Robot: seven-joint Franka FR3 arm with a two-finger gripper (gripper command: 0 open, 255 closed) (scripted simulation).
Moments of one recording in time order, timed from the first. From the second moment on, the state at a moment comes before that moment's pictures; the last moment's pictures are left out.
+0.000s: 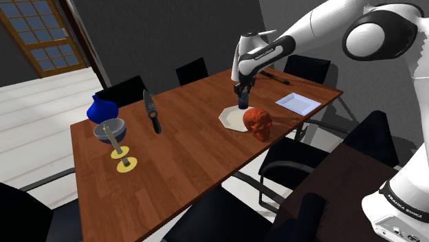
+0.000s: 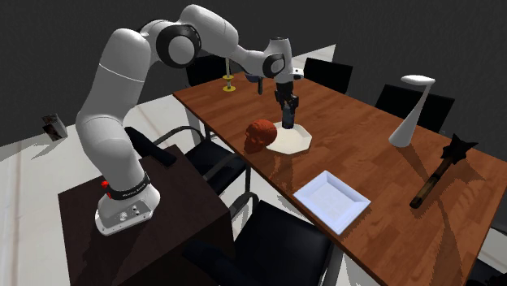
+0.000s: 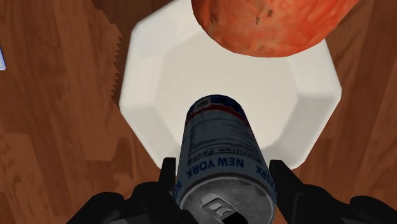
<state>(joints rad) 0.02 0.63 -0.07 -1.53 -0.12 2.32 0.08</state>
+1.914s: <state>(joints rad) 0.03 0.71 -0.07 -1.56 -0.12 2.43 0.11</state>
